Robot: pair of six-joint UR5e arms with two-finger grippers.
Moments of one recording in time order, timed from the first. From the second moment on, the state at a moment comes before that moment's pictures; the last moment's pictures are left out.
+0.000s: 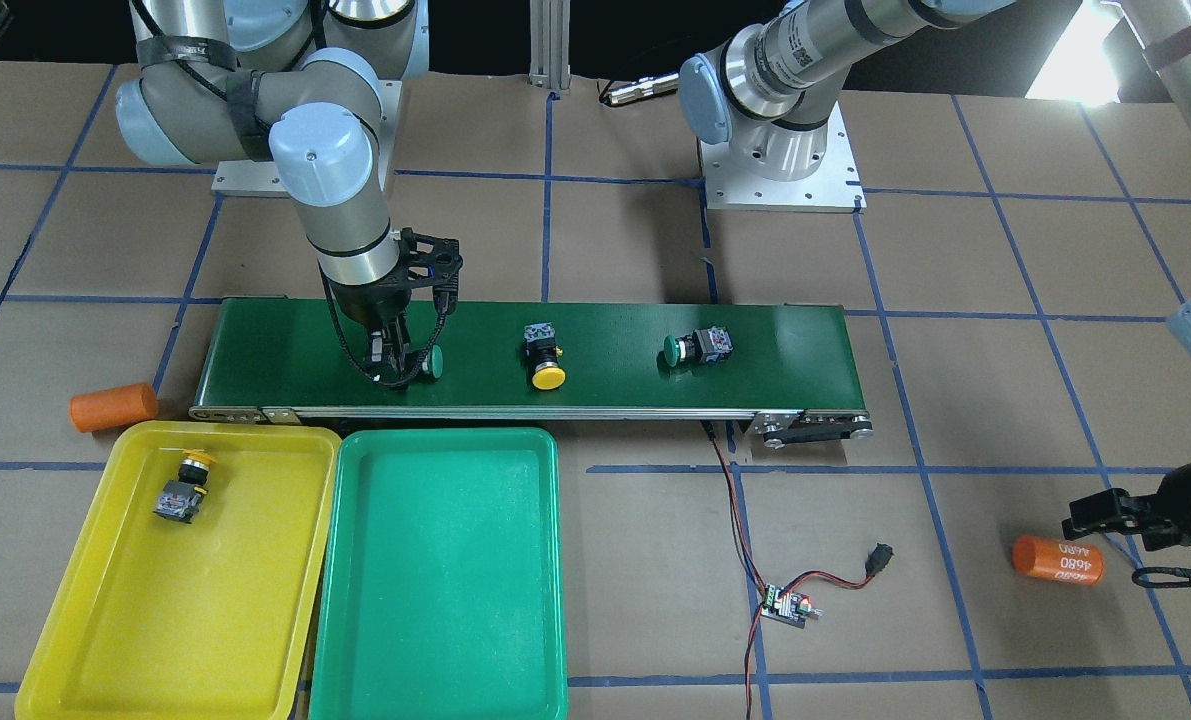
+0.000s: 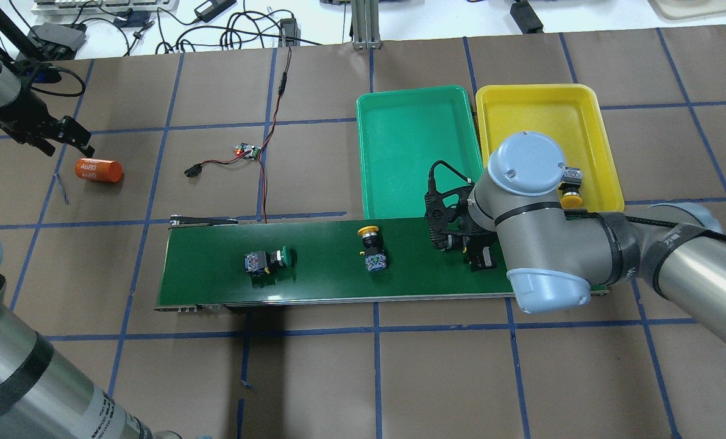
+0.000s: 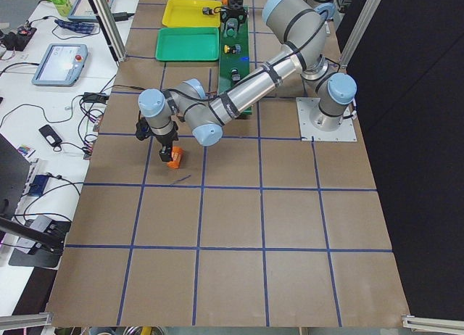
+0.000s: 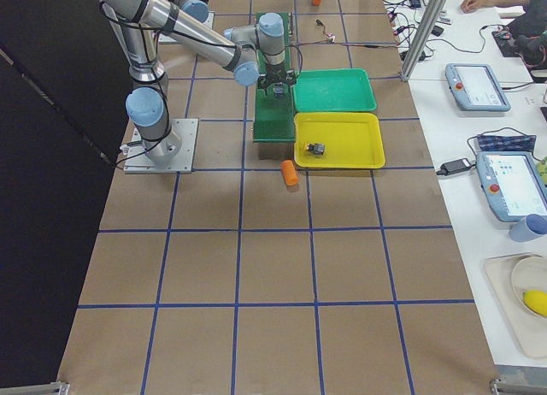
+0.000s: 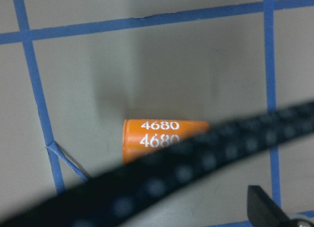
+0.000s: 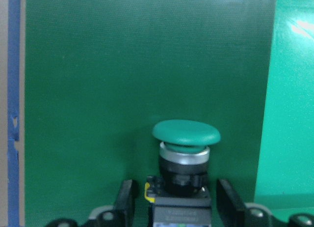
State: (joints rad) left arm -1.04 -2.19 -1.34 -1.23 1.55 0.66; right arm 1.71 -1.45 2.16 -2.39 -1.55 -1.51
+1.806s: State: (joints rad) left arm -1.04 -2.26 -1.38 -1.17 1.54 0.58; right arm 1.70 -1.06 1.55 -2.12 -1.59 -1.52
